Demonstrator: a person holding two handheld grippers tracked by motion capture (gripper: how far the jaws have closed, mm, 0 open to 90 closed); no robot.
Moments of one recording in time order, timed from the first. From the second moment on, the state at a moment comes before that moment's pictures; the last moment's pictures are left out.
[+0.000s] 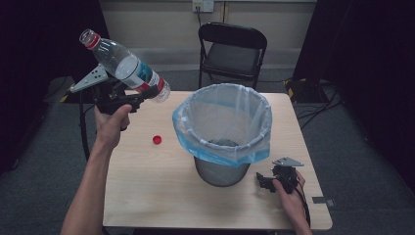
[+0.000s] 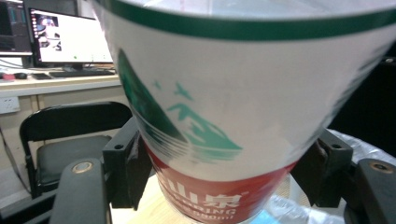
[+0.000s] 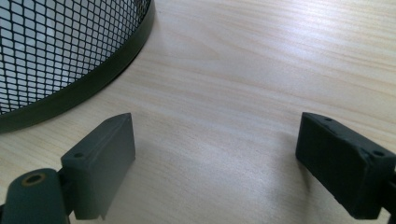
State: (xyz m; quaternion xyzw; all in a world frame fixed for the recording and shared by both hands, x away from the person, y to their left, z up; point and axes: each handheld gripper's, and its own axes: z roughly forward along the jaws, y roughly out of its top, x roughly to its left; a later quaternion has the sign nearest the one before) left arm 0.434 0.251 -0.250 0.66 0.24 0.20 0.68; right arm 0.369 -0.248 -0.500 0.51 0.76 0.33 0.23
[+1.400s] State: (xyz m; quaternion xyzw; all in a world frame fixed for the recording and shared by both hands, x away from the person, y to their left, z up) left arm 0.428 0.151 -0.224 0.71 0.15 0.07 0.68; right arm 0.369 -0.248 -0.500 0.51 0.76 0.33 0.23
